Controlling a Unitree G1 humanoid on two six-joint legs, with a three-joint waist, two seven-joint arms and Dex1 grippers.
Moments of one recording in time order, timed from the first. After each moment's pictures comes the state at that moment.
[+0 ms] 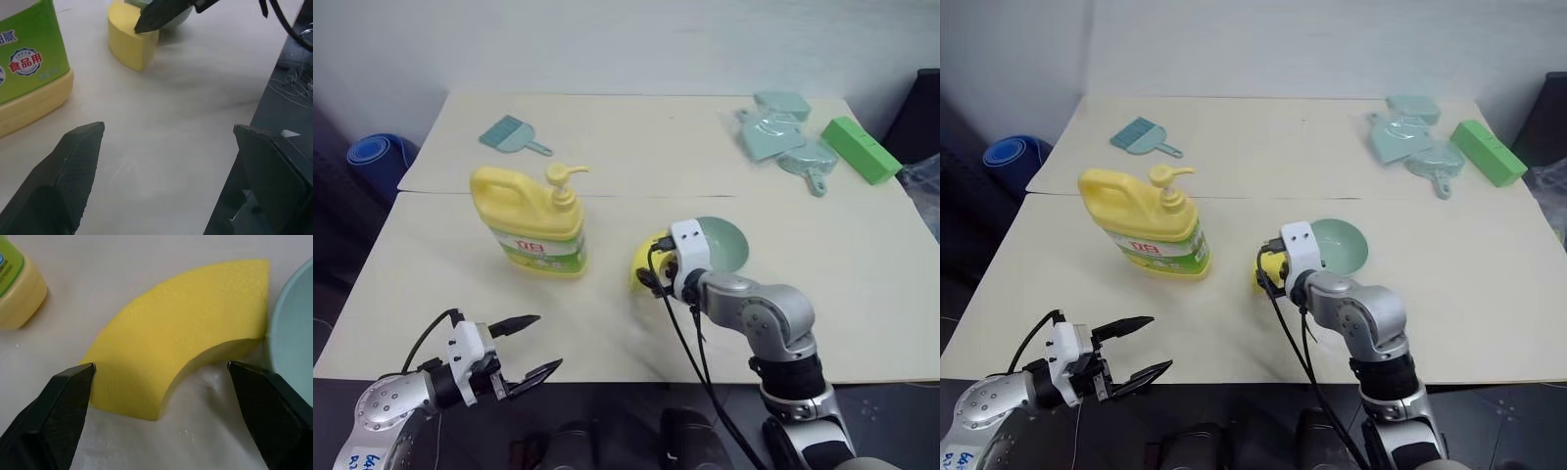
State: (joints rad) left arm 0.35 0.61 0.22 -0.34 -0.45 0.04 -0.91; right arm -0.55 -0.13 0.12 -0.27 0.52 1.25 -0.13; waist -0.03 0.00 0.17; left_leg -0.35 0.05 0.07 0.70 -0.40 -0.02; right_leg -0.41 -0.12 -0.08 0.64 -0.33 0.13
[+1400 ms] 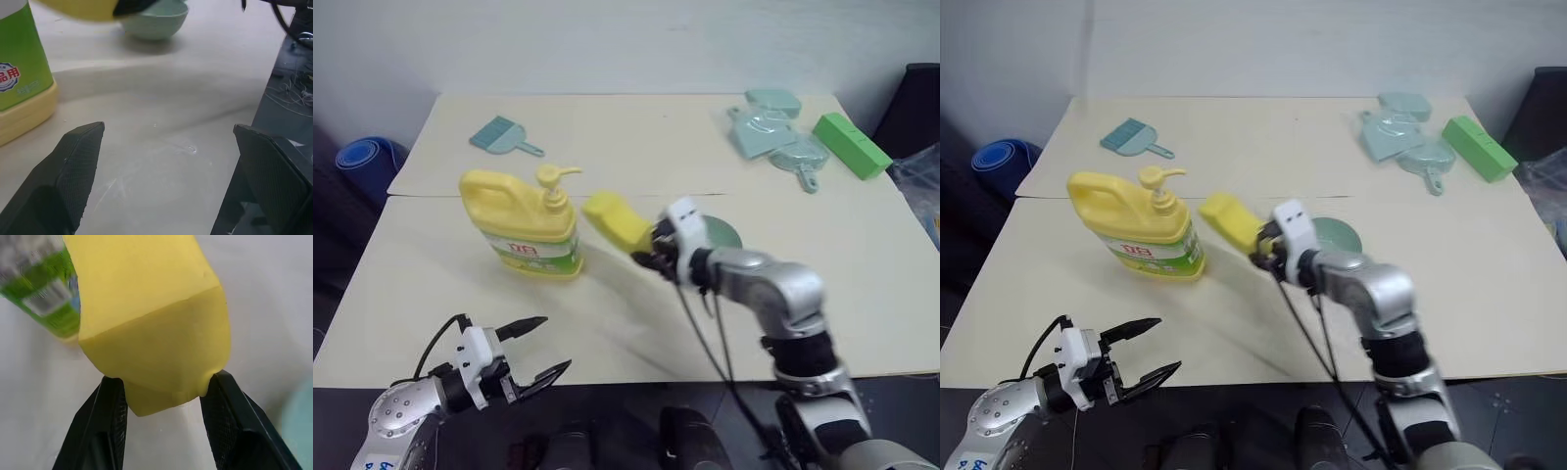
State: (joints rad) left arm 0.33 0.55 0.19 -0.34 -0.44 0.01 -0.90; right arm -0.65 -0.36 -0.04 -0.30 0.50 1.21 0.37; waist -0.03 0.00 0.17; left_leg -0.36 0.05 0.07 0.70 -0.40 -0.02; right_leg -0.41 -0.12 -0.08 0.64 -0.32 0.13
